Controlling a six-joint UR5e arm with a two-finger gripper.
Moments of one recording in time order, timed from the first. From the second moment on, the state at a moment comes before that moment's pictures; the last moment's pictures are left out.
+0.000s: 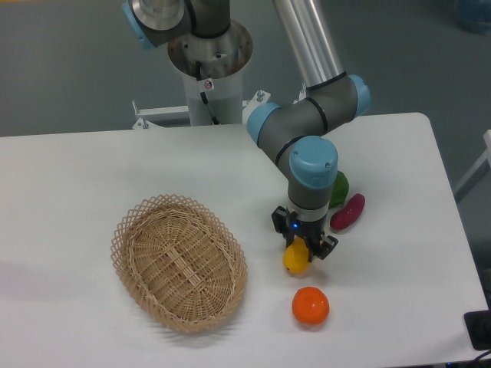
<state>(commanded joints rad) 2.53 -2.05 -1.77 -0.72 1.52 1.21</state>
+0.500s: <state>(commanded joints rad) 2.54 -1.96 -1.76 -0.73 1.48 1.21</state>
